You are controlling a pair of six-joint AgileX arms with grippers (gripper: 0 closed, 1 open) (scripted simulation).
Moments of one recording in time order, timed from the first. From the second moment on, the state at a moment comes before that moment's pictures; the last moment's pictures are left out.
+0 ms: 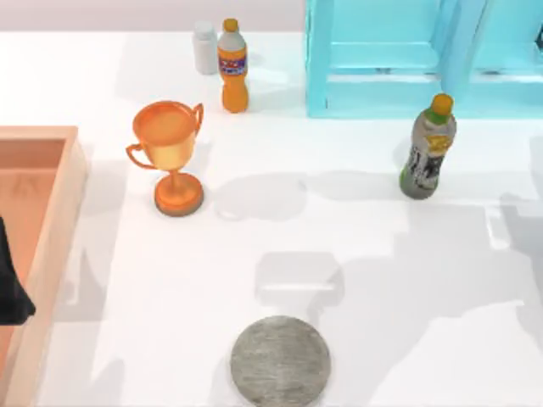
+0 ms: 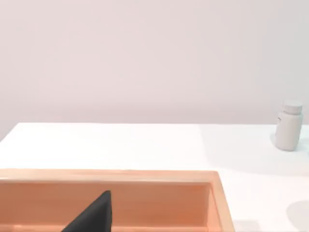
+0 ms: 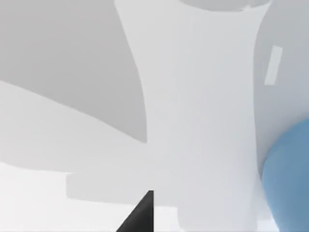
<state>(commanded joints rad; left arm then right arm) 0.00 0.00 0.00 0.00 0.00 0.00 -0.11 1.91 1.20 -0.86 0.00 -1.67</state>
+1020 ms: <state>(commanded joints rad) 0.00 0.00 0.00 0.00 0.00 0.00 -0.11 1.90 1.20 -0.86 0.00 -1.67</state>
